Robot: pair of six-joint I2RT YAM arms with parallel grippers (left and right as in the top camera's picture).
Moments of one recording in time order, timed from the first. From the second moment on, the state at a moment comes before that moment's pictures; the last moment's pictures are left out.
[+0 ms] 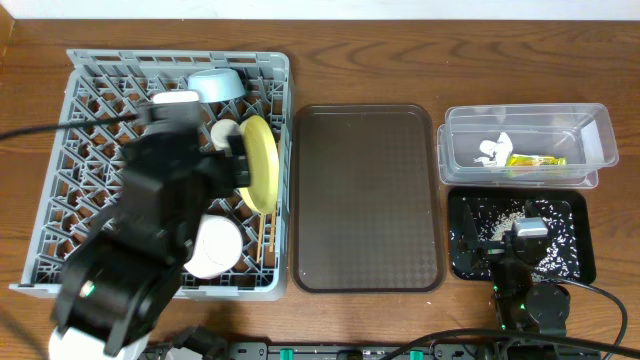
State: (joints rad) left arm -0.37 0.95 1.35 -0.92 -0.40 -0.27; right arm 0.05 0.01 0.01 -0.07 -0.01 0.00
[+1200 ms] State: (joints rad) left arm -0.06 0.51 1.08 -1.16 -0.19 -0.44; right arm 0.05 0.01 0.01 -0.07 -0.01 0.00
